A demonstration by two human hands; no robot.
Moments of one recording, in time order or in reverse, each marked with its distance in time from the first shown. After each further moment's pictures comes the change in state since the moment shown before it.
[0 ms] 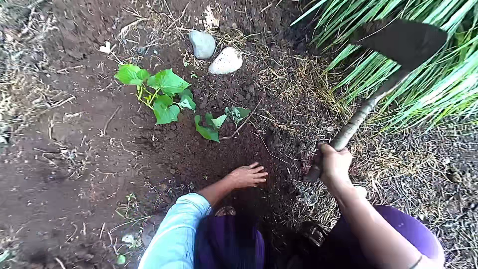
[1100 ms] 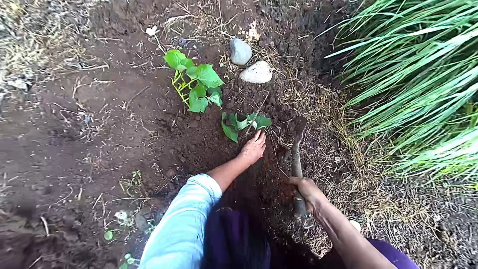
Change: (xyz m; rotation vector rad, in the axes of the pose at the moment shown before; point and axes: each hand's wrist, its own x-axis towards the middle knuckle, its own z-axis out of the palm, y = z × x) left_hand 0.012 -0.049 -0.083 0.237 0.170 -0.609; right_hand -0.052 0.002 0.045 -0.196 -0.453 0.423
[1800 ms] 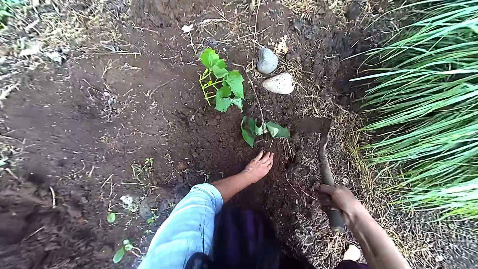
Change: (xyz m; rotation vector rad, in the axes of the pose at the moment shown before) left_hand -0.037 0.016 0.036 -0.225 0.031 -0.056; right_hand 0.007 -0.041 -0.037 -0.309 0.087 -0.155
